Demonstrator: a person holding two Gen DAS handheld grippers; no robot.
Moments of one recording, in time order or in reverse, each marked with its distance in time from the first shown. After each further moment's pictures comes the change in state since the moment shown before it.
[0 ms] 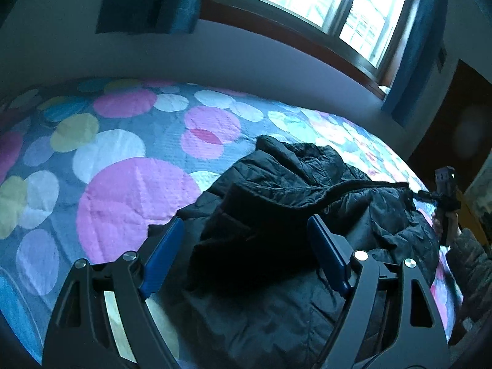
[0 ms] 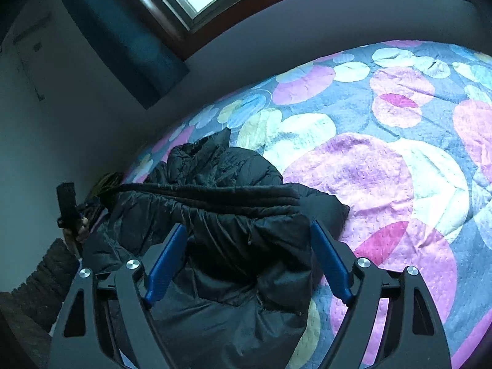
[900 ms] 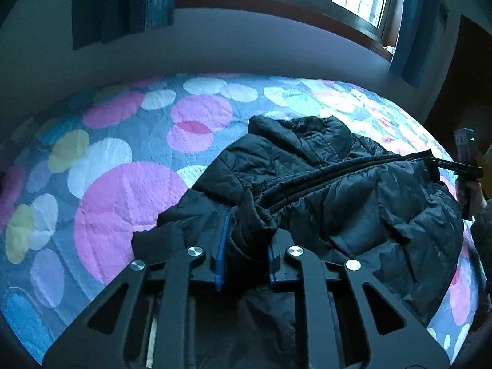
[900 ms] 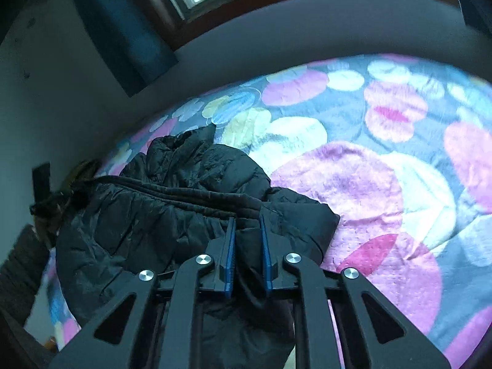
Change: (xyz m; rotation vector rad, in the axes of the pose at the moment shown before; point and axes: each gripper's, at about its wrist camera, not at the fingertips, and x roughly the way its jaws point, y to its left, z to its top) left arm 0.021 -0.049 0.008 0.131 0.093 0.127; right arm 0.004 0.028 0.002 -0.109 0.004 -0.159
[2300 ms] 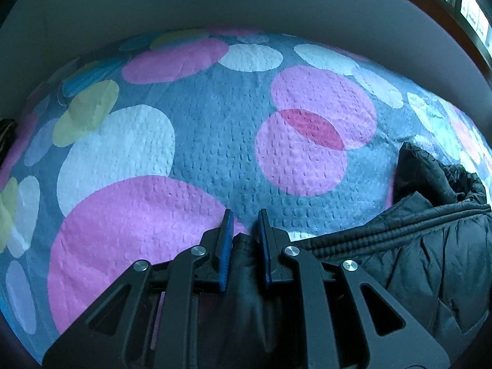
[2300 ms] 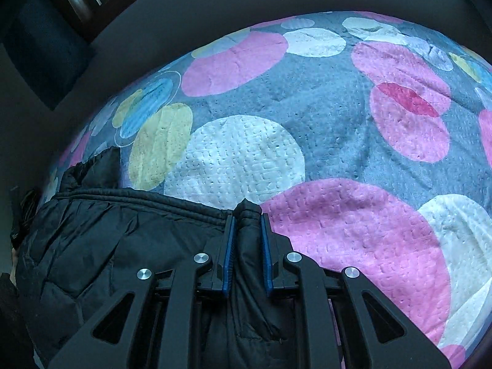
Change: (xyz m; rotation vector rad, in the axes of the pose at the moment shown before) left arm 0.154 0.085 0.039 -0.307 0.117 0.349; right arm 0.139 -0.053 0.055 0.178 0.115 -0.216
